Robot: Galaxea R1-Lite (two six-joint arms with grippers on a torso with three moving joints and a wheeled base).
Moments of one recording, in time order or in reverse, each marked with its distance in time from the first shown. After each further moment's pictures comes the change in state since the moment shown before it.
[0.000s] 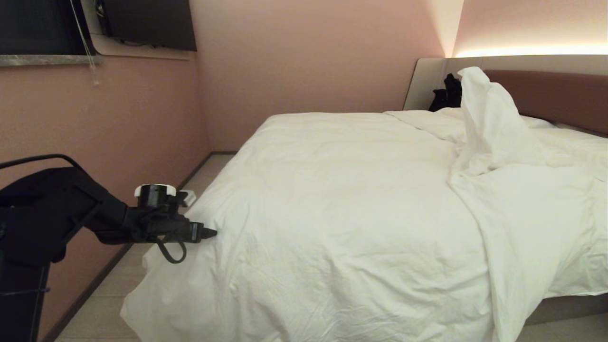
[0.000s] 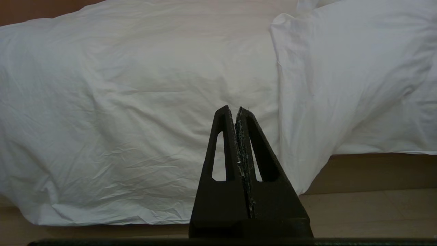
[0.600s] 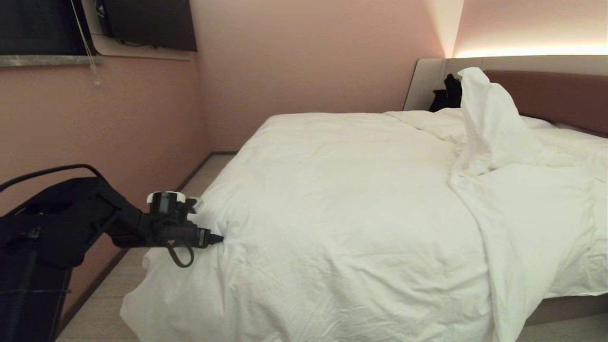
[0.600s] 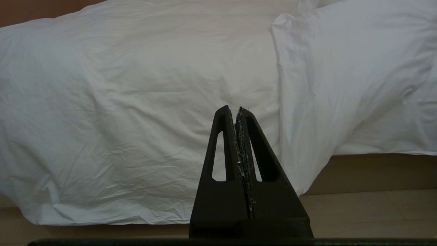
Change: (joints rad) left arm -0.018 0.108 -0.085 0.000 -0.002 0.021; right arm 0.000 0.000 0.000 0.000 0.000 0.000
